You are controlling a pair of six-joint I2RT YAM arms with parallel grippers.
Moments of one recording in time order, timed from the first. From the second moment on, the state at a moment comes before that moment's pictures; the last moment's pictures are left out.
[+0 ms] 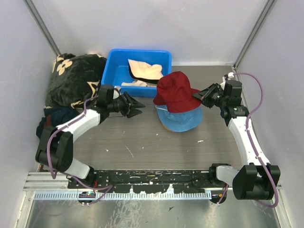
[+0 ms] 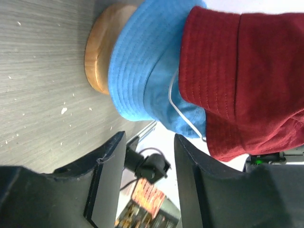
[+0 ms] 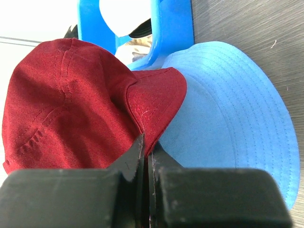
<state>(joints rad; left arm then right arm) -0.37 1.53 0.96 -0.08 0.66 -1.20 -0.02 1.13 0.95 -0.29 -0.48 0.85</state>
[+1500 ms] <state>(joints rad) -0.71 1.70 0.57 1.11 -0.11 -1.80 -0.02 1.13 0.93 -0.25 -0.50 0.95</state>
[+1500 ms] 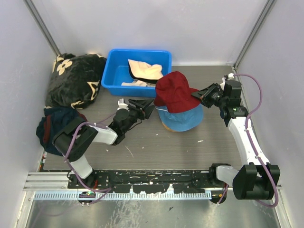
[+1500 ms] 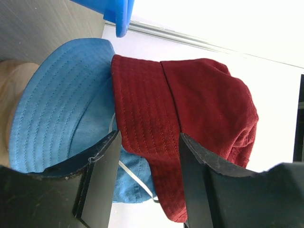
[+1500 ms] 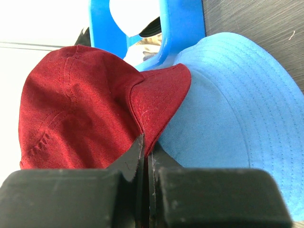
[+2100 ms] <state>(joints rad) -0.71 1.78 0.62 1.15 -0.11 -1.81 -0.02 1.14 0.93 -0.25 -0.50 0.95</state>
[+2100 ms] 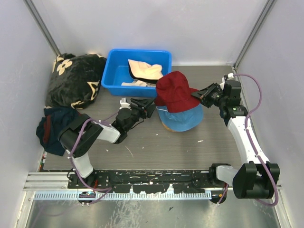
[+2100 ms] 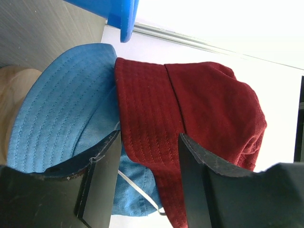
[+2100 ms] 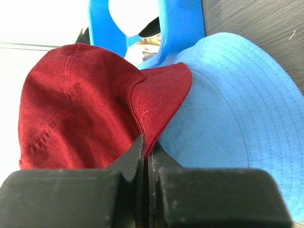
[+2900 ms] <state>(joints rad) -0.71 1.88 0.69 1.26 -0.11 -1.83 -0.02 1.15 0.93 -0.24 -0.51 0.95</state>
